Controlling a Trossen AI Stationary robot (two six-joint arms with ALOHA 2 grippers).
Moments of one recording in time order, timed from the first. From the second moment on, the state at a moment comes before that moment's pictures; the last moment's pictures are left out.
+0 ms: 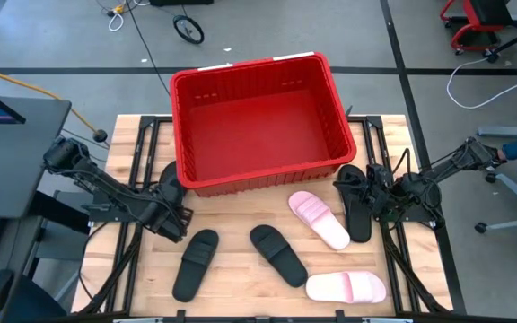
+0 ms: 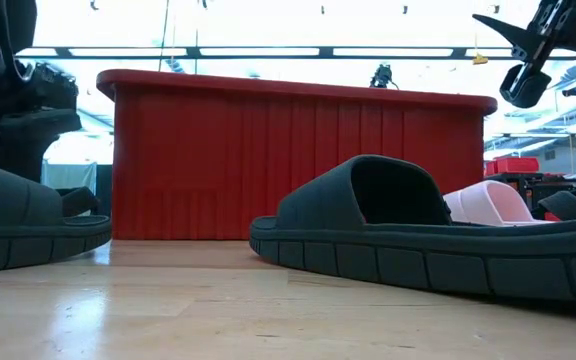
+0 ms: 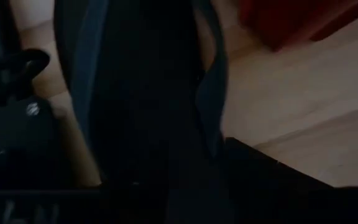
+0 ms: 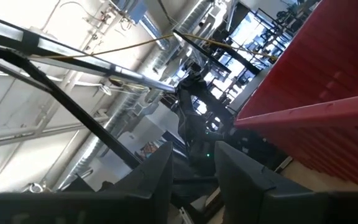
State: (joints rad) left arm -0.55 1.27 0.63 -1.05 -0.46 -1.78; right arm 0.43 0.44 0.04 0.78 0.51 0.76
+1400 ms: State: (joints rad) left arm -0.58 1.27 1.05 -1.12 -0.04 -1.87; right arm 0.43 0.44 0.04 0.77 0.53 0.76
